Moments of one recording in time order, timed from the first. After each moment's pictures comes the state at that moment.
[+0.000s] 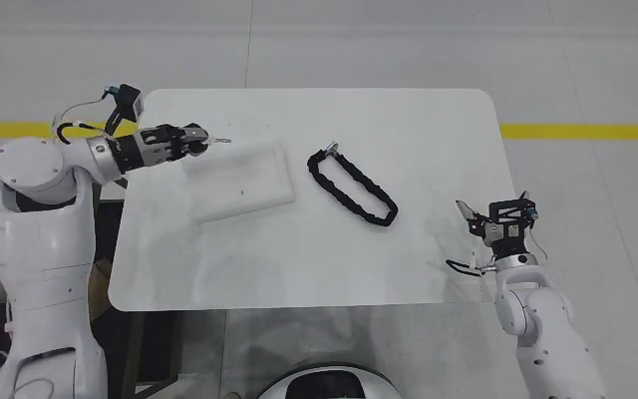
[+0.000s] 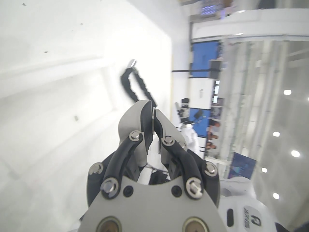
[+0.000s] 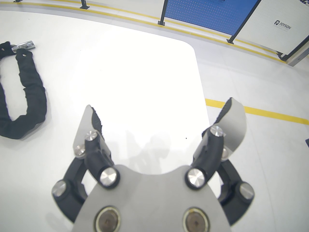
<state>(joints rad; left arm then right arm) 1.02 -1.03 -1.71 -1.41 -0.19 0.09 -1.27 -1.73 -1.15 1.60 -1.80 -1.33 0.00 0.00</state>
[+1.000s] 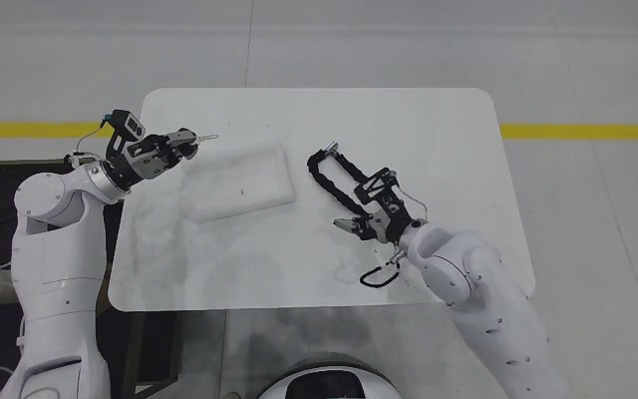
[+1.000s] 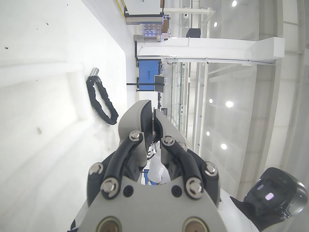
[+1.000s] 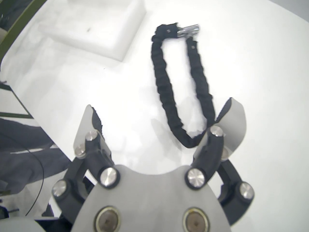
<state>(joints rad) 1.07 -1.04 -1.71 -1.27 -0.43 0.00 -1.23 -1.28 -1.22 1.05 -1.96 -1.09 -0.08 0.88</state>
